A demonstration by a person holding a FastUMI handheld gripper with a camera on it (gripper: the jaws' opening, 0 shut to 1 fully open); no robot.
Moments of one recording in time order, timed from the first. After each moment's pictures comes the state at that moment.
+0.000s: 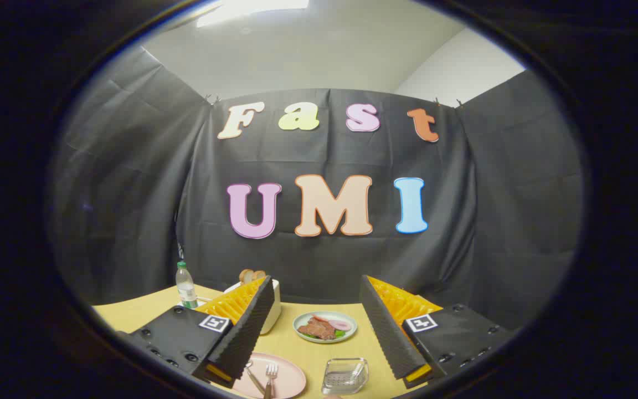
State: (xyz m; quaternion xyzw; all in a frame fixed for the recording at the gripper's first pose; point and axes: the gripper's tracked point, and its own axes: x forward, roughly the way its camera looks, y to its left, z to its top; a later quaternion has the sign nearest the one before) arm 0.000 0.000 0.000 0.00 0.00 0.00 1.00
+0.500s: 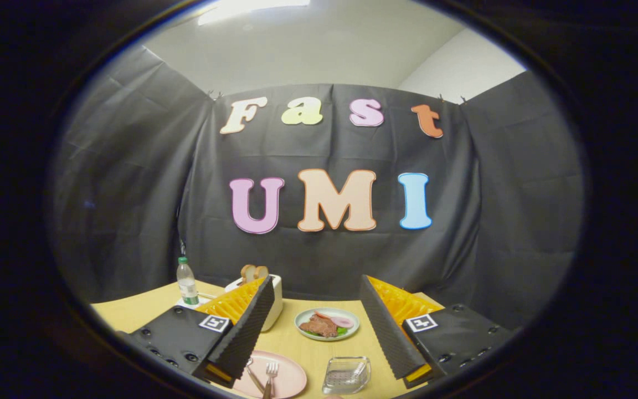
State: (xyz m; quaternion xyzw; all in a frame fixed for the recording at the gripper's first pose) arm 0.007 0.000 -0.008 -0.01 0.01 0.01 1.00
